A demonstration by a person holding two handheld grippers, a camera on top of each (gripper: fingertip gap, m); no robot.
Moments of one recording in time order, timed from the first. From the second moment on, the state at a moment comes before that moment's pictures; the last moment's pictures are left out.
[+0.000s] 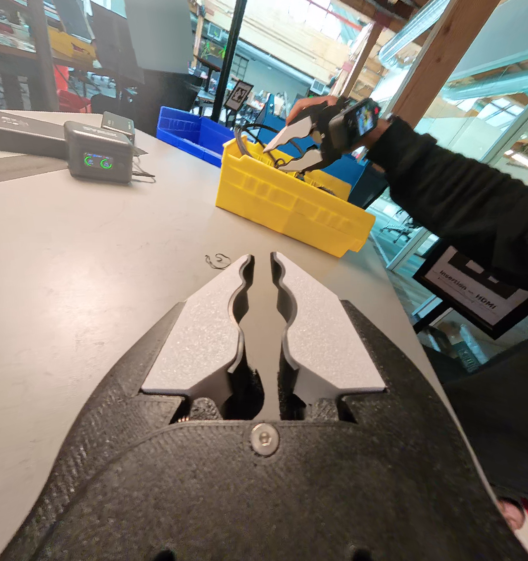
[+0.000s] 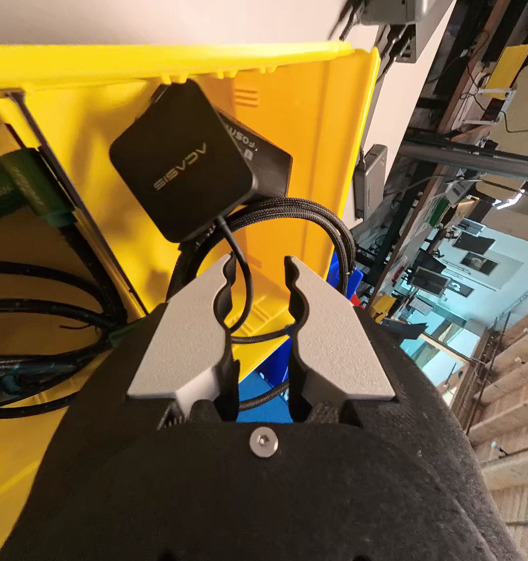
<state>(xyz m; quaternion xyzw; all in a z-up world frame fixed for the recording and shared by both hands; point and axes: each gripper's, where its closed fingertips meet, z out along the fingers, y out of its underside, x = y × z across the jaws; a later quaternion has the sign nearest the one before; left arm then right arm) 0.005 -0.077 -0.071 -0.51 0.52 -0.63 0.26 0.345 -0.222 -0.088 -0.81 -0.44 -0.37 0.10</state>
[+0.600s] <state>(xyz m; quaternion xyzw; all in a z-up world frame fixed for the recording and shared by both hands) -0.025 -0.015 -0.124 -0.64 0.54 -0.30 0.46 0.295 -0.262 -0.008 -0.83 -0.13 -0.43 0.33</state>
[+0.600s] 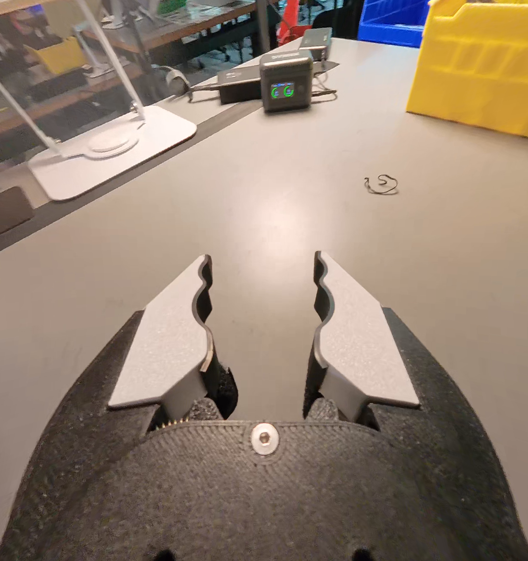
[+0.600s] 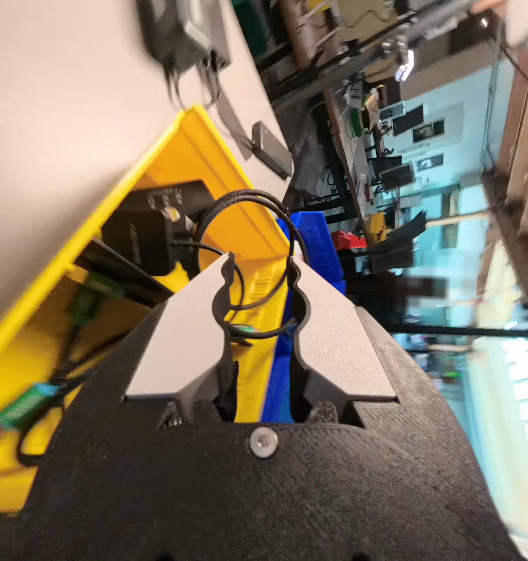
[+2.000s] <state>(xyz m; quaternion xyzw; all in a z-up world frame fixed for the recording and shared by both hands) -0.359 0.057 -0.097 -0.74 0.26 -0.06 0.61 0.182 -0.326 -0.110 -0.82 0.06 -0.27 0.50</state>
